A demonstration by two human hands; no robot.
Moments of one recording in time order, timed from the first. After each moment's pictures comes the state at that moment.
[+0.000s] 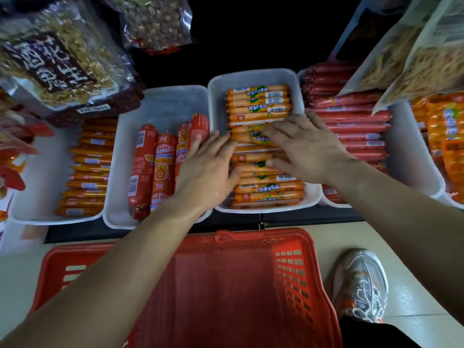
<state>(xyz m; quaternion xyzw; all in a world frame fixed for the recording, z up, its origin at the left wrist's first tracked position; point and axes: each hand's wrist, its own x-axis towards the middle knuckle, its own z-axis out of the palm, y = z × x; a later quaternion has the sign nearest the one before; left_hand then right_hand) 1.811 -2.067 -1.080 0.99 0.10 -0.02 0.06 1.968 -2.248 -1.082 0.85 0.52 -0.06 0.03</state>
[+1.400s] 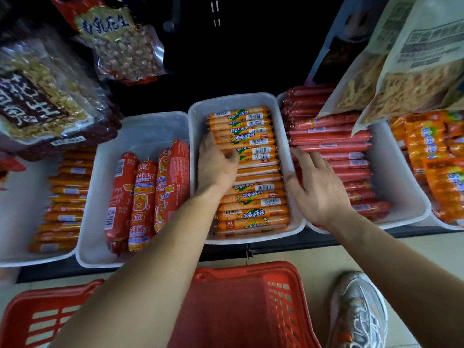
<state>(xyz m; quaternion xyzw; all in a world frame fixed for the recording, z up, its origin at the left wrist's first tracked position) 1.915 -2.077 -1.136 0.84 0.37 0.08 0.40 1.952 -2.291 -1.104 0.93 0.26 -0.12 -0.24</state>
